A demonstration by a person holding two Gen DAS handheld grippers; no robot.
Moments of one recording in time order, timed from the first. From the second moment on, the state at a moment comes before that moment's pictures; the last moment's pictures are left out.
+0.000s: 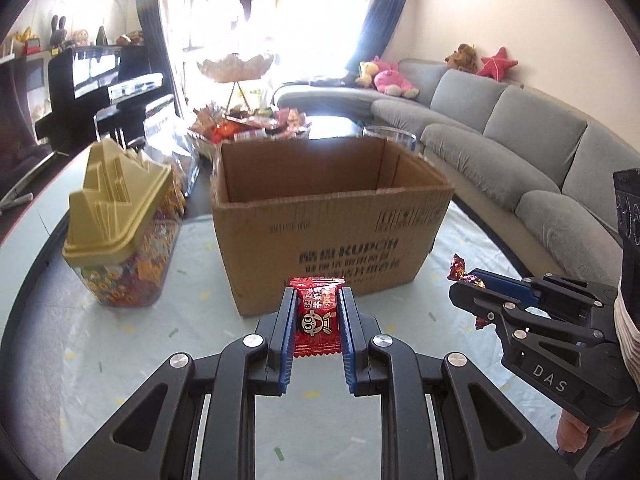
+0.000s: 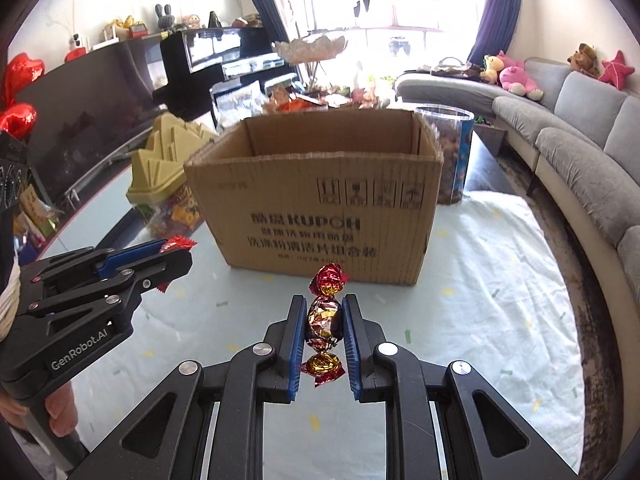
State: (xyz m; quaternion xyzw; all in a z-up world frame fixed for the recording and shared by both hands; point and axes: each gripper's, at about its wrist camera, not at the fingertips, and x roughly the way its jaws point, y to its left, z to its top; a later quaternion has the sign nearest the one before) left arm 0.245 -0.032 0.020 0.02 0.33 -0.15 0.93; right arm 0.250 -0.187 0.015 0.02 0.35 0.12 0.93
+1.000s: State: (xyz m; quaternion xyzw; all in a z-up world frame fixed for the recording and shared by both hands) left arm 0.352 -0.038 0.079 0.02 0.31 -0.14 0.94; right arm 0.344 -0.183 0.094 0.01 0.31 0.13 0.94
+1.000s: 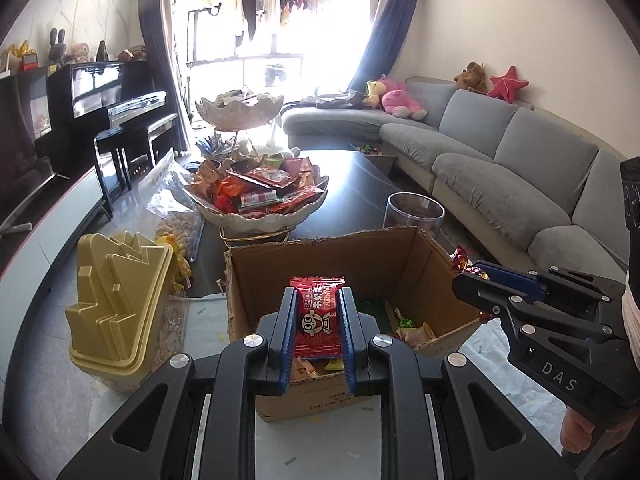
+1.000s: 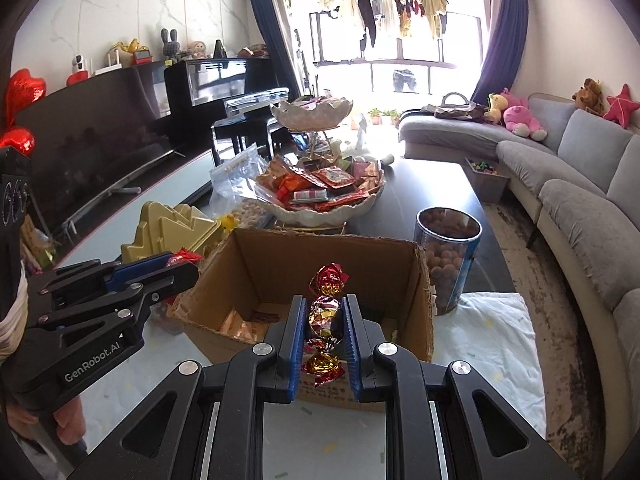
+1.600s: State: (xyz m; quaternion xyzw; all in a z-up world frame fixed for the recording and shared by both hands) left arm 0.389 -0.053 0.052 0.04 0.34 -0.11 0.93; right arm 0.401 -0.195 0.071 0.02 0.35 0.09 0.93
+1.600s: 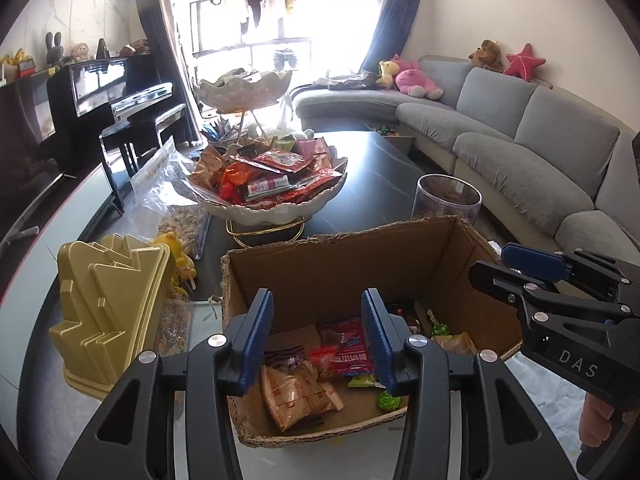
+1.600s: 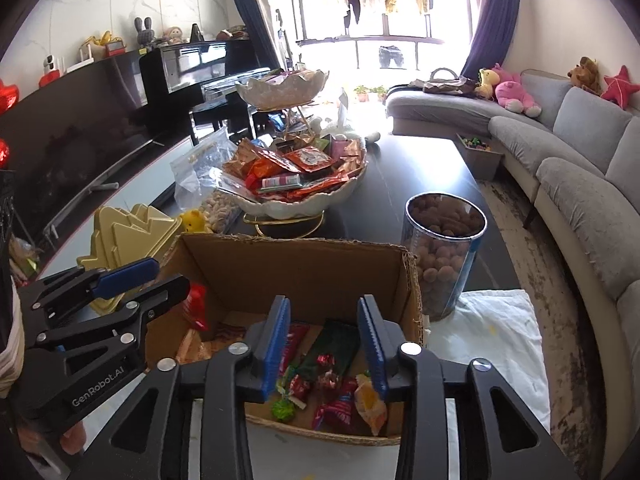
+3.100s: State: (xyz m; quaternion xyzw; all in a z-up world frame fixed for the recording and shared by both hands) left arm 0.120 -0.023 0.070 0.03 0.22 -0.05 0.97; right arm 0.128 -0.205 0.083 0.00 0.22 0.01 0.98
